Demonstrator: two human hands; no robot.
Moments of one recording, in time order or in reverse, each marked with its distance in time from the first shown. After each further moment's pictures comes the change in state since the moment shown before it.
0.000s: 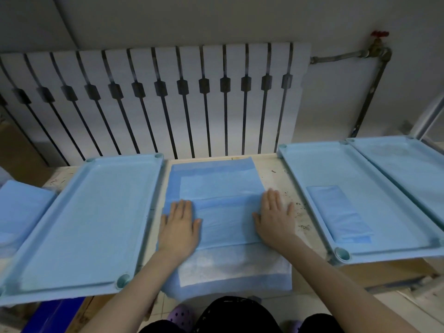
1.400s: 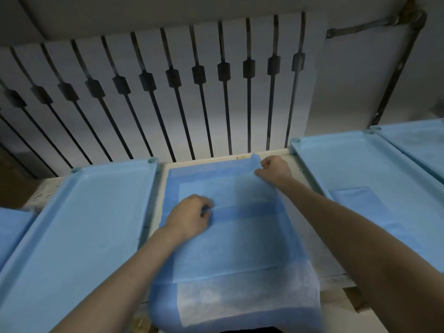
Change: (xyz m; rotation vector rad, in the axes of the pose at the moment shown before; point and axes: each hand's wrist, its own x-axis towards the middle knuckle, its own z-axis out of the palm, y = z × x) left_hand 0.099 0.011 -0.018 -0.139 -0.125 0.234; right_hand 0.175 0.005 -0.028 0.689 0.078 0.161
